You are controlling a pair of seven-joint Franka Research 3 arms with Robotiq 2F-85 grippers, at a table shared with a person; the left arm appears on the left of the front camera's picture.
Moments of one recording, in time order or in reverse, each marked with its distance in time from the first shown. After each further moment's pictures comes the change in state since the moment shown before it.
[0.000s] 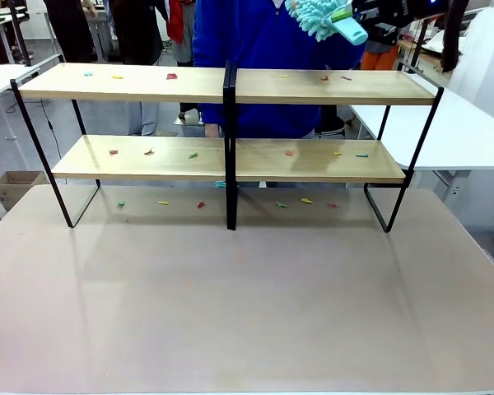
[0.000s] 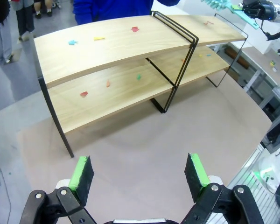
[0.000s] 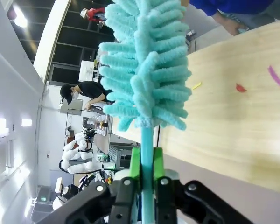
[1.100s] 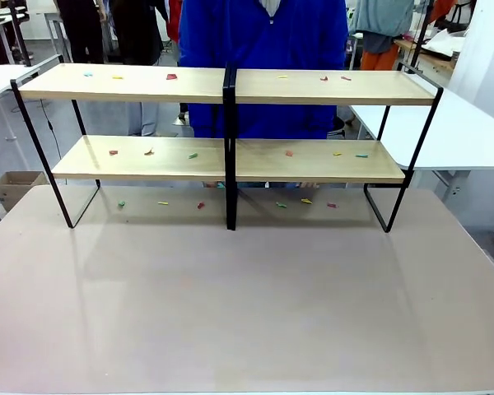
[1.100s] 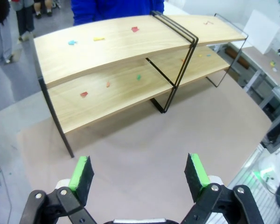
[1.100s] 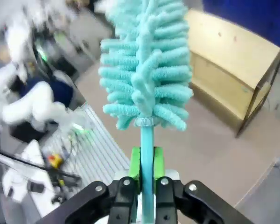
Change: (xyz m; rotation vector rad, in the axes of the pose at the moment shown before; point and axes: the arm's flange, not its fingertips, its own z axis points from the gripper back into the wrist) left arm 0.000 0.000 0.000 0.001 0.000 -0.001; right arm -0.132 0.027 0.344 -0.152 0.224 0.933
